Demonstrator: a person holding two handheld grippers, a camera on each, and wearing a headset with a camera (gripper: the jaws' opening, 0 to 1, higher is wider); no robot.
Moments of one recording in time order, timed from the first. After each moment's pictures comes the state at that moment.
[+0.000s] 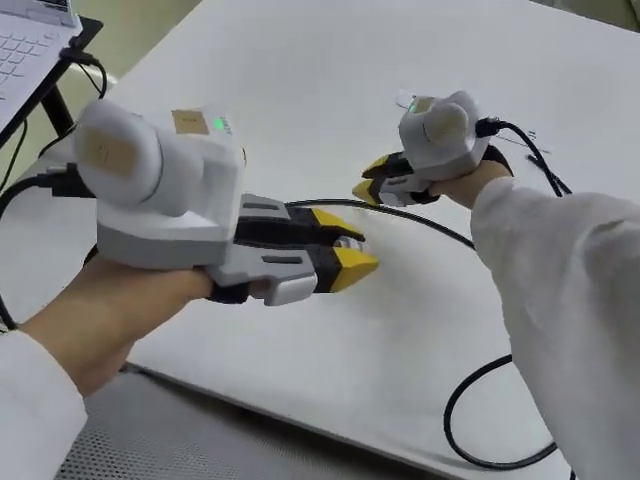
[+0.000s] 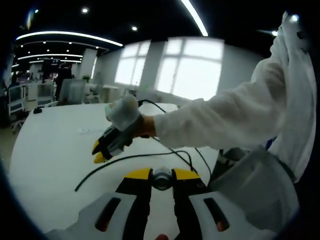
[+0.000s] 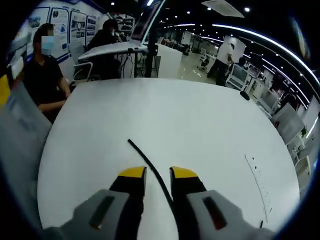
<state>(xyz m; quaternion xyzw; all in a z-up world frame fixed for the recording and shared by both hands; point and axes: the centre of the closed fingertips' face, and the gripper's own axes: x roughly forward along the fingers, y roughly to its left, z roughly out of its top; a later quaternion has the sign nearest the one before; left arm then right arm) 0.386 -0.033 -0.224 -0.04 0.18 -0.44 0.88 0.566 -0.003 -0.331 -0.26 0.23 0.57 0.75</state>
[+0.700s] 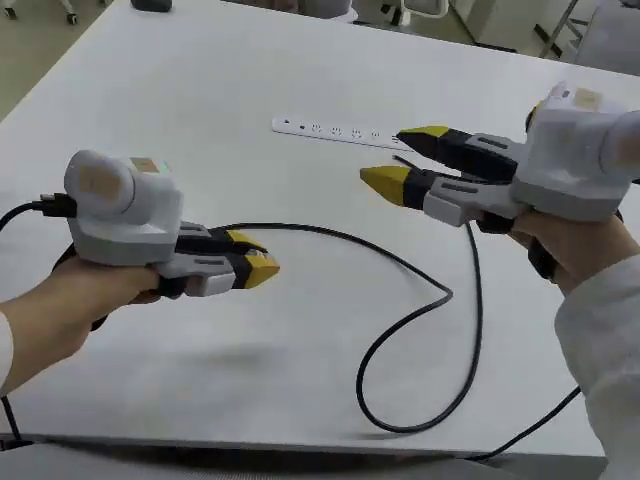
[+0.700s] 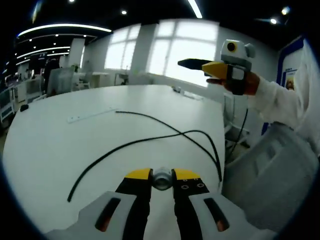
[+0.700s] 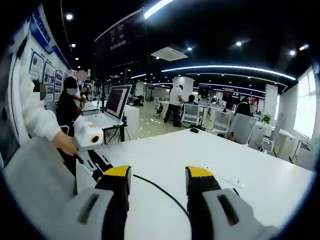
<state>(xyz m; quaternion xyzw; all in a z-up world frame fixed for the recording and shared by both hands) 0.443 -0.065 -0.308 0.02 0.24 -0.48 0.84 0.454 -0.162 -0.162 -0.09 0.08 0.42 0.90</state>
